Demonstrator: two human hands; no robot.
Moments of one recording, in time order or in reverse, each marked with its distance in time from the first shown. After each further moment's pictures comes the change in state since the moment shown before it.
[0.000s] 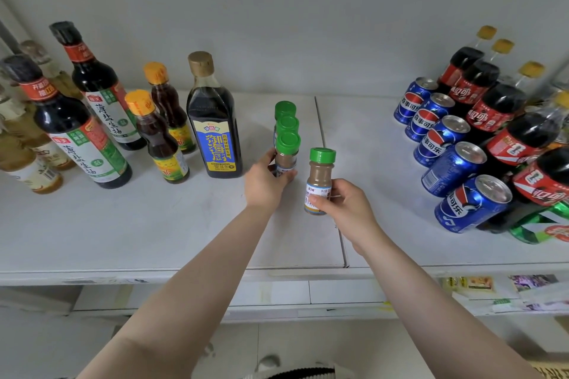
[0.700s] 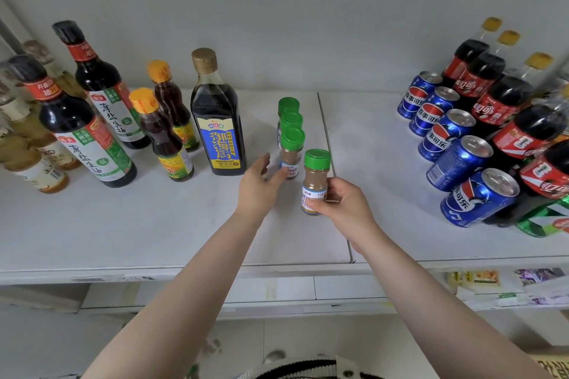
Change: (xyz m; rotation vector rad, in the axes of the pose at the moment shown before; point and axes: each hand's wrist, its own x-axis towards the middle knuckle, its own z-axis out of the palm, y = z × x) left_hand -0.020 0.004 -0.027 -0.123 -0.084 -0.169; right_hand 0.000 0.009 0.011 0.021 -0.044 -0.044
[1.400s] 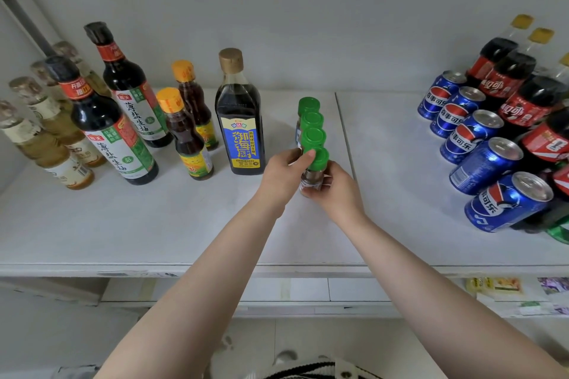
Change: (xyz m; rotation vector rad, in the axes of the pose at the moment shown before) left_hand -0.010 0.042 -0.013 -0.240 -0.198 -0.005; right_hand 0.040 -0.003 0.047 -0.225 0.092 -0.087
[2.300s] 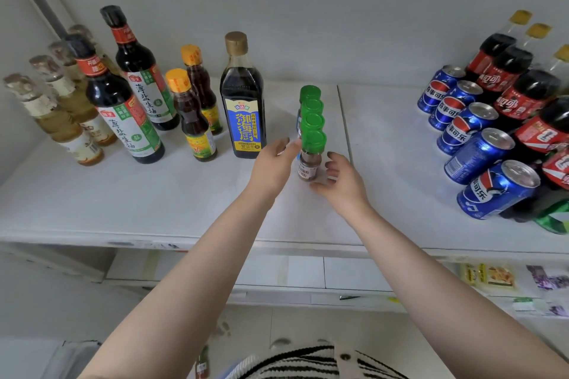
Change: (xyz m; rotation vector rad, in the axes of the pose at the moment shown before) left_hand -0.026 -0.006 -0.008 0.088 0.142 -0.008; right_hand -0.023 0.003 -0.015 -0.035 -0.023 0.060
